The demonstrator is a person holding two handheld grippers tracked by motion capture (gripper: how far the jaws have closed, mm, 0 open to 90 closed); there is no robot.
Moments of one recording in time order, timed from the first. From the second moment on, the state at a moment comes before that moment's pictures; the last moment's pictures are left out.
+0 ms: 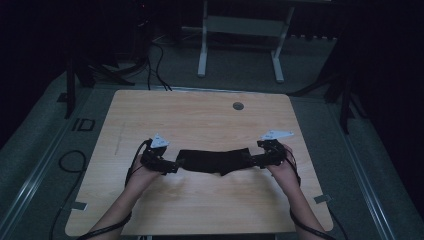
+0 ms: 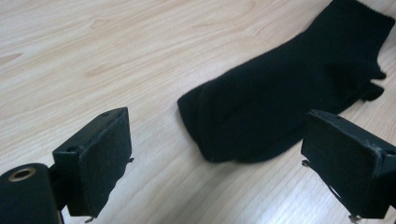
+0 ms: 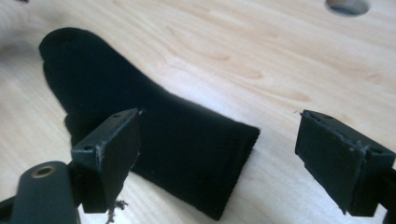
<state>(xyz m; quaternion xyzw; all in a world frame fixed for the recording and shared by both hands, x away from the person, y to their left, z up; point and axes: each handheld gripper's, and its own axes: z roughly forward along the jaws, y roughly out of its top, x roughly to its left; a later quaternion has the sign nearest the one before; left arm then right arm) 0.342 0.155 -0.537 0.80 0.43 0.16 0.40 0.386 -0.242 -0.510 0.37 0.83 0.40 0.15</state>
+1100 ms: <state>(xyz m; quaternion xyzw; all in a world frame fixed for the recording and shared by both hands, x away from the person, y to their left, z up) 0.278 0.229 -0.562 0.77 0.48 0.18 0.39 0.355 -0.300 -0.538 0.41 0.82 0.38 0.16</state>
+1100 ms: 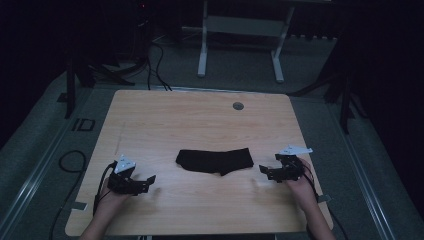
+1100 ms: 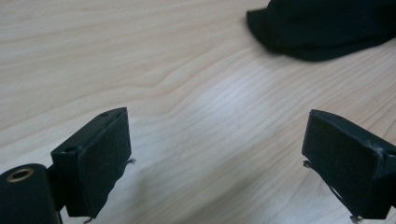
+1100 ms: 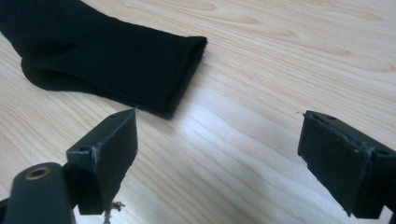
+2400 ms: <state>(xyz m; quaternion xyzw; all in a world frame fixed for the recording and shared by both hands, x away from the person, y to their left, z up) 0.223 0.266 -0.566 0.70 0.55 0.21 0.40 0.285 -0.383 -0.553 0.52 0.72 0.40 0.22</state>
